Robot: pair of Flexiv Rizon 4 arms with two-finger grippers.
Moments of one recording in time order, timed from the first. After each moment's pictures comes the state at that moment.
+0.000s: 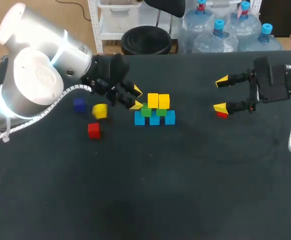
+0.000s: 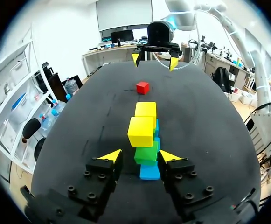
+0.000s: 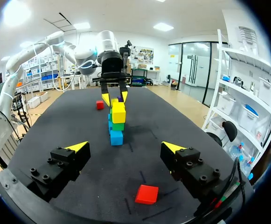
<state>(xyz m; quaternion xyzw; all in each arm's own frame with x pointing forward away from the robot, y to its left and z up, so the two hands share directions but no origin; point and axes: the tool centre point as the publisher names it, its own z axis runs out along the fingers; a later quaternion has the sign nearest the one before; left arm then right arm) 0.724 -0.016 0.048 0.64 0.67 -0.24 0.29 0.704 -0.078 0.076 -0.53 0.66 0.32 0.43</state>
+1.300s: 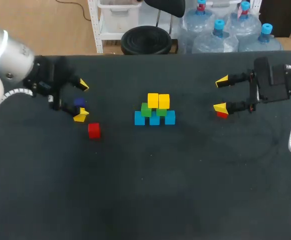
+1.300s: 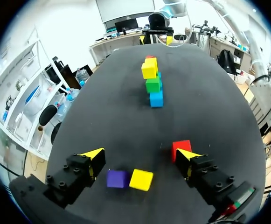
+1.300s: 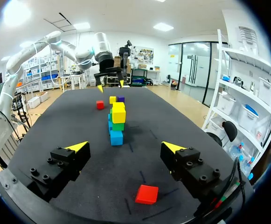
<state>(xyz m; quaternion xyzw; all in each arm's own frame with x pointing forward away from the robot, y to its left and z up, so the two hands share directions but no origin) 0.726 0.145 0.050 0.66 0.68 -0.15 0.29 0.704 -0.078 0.076 -0.53 0.66 0.32 0.43</state>
